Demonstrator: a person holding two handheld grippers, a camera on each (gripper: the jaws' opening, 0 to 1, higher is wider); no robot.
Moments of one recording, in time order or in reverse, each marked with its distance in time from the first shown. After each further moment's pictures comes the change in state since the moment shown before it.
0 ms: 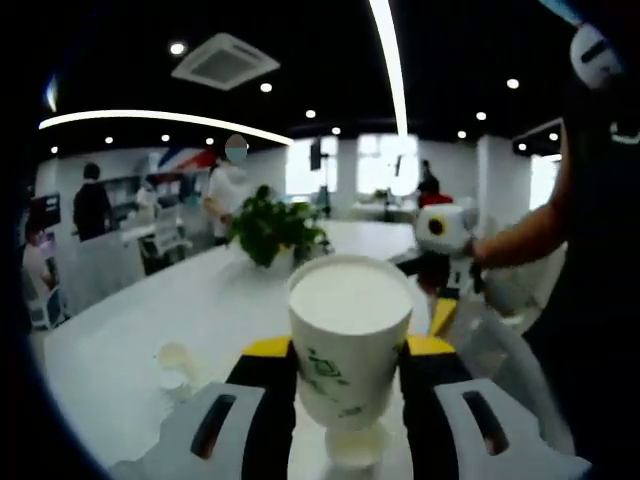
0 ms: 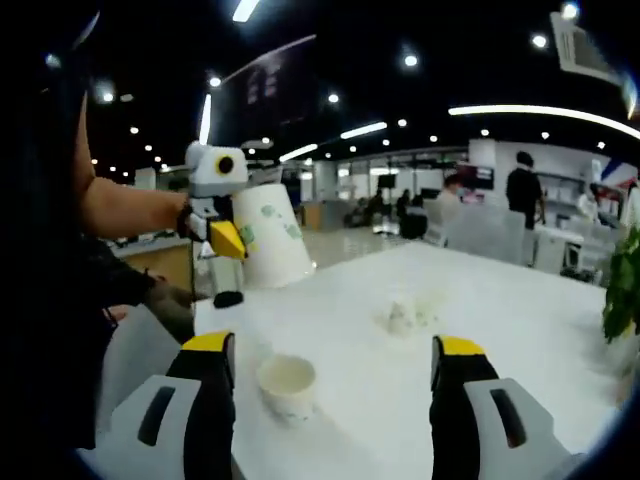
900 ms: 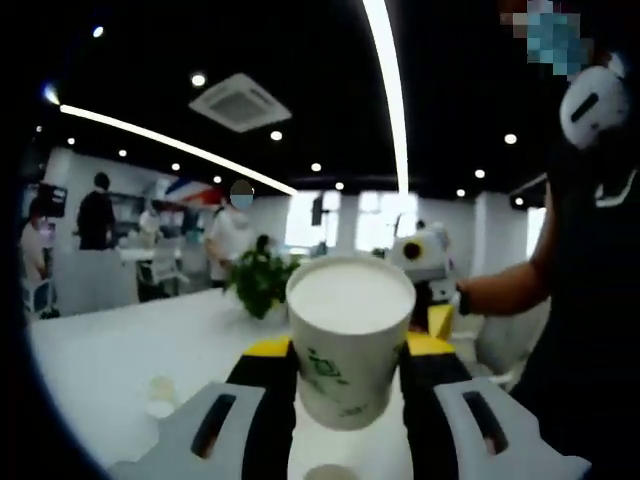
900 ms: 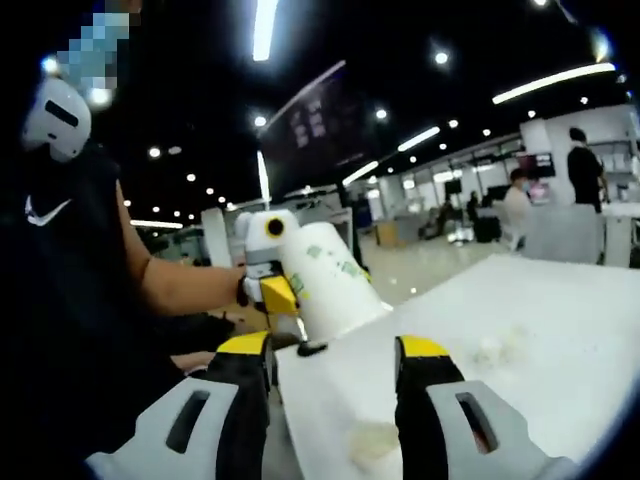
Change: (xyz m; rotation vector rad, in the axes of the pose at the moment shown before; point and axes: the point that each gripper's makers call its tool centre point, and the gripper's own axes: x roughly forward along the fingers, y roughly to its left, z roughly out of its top) left arm -0.019 -0.013 0.057 -0.078 -0.252 -0.018; right arm 0.015 0.054 0.074 0.145 -0.096 0.331
